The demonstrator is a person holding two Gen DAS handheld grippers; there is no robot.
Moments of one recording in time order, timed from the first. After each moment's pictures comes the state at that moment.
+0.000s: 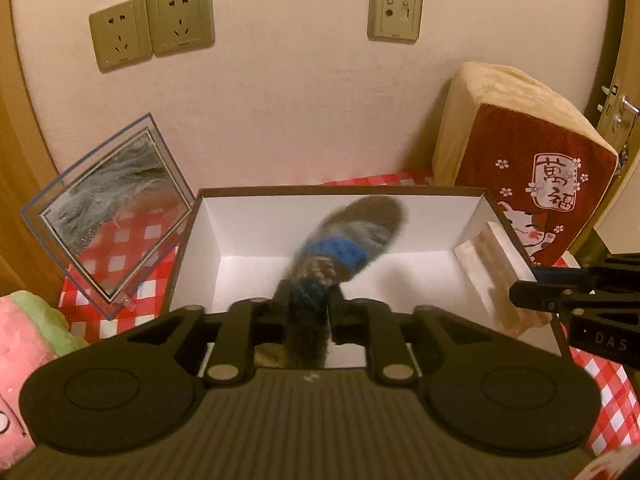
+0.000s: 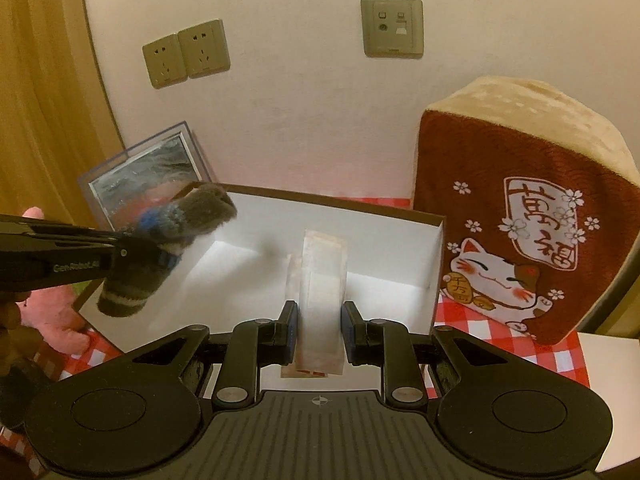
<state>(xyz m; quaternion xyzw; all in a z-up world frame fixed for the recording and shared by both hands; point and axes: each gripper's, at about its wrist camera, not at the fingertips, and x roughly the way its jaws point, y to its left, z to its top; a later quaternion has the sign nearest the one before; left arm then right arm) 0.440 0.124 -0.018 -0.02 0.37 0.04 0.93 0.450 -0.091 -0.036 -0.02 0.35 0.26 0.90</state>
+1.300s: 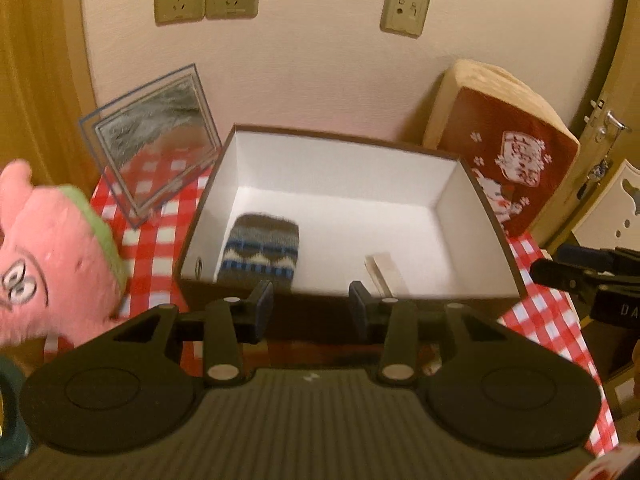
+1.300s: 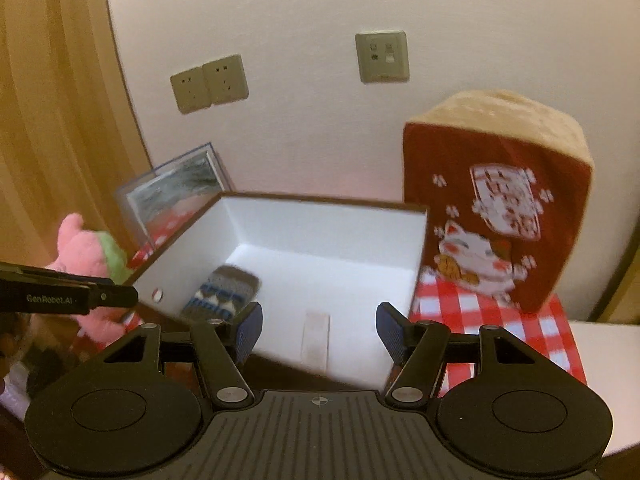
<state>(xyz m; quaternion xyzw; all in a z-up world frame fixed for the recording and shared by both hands) 0.323 0.128 -0.010 -0.07 0.39 0.04 0.92 0.367 -0.133 -0.020 0.01 0.32 0.27 0.91</state>
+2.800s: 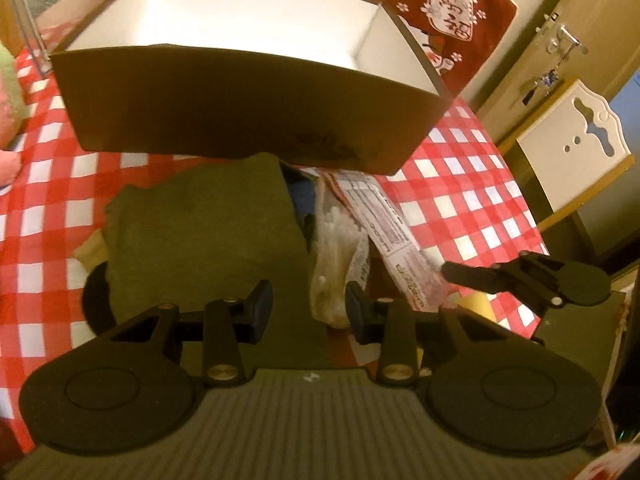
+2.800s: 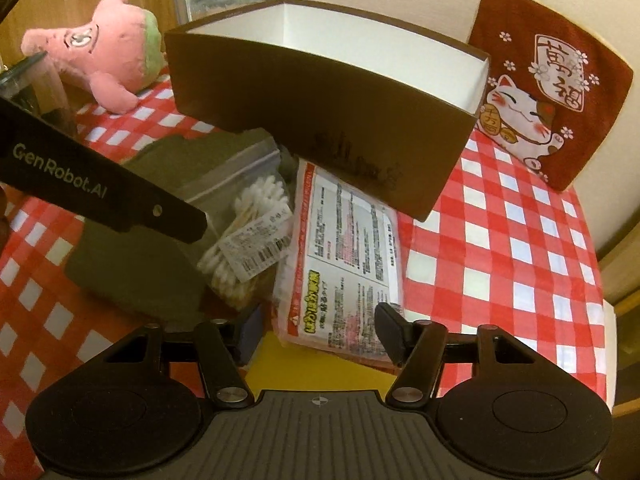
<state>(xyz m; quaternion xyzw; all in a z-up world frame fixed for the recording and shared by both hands) 0.269 0.048 -0.104 -0.11 0.50 -0.05 0.86 0.260 -0.111 -0.146 -0.17 0.42 0.27 0.85</state>
